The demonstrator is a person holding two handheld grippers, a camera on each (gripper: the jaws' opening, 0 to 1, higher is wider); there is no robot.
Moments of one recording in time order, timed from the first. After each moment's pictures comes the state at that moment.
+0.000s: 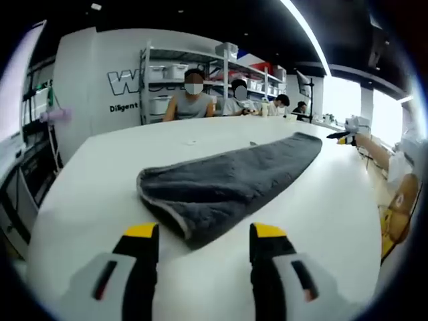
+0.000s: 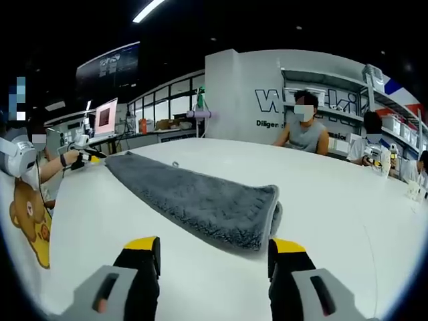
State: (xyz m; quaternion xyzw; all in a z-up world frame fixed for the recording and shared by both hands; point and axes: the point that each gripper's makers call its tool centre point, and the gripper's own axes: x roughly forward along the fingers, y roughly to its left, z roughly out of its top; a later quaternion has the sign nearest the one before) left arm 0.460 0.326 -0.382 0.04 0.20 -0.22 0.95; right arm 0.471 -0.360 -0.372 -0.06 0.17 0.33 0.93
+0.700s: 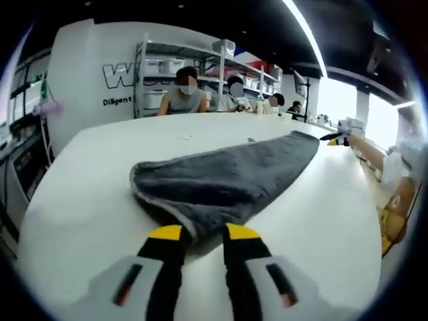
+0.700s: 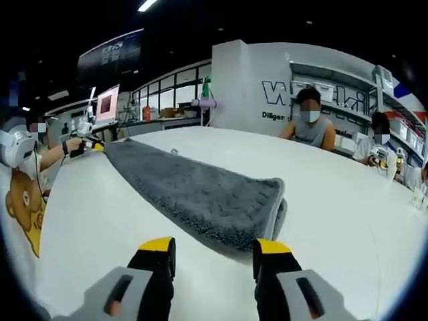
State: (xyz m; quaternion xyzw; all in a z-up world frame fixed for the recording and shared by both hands) left arm 0.471 0.322 -0.395 0.04 0.22 -0.25 0.94; right arm 0.488 -0.350 -0.391 -0.09 0.20 0.34 0.92
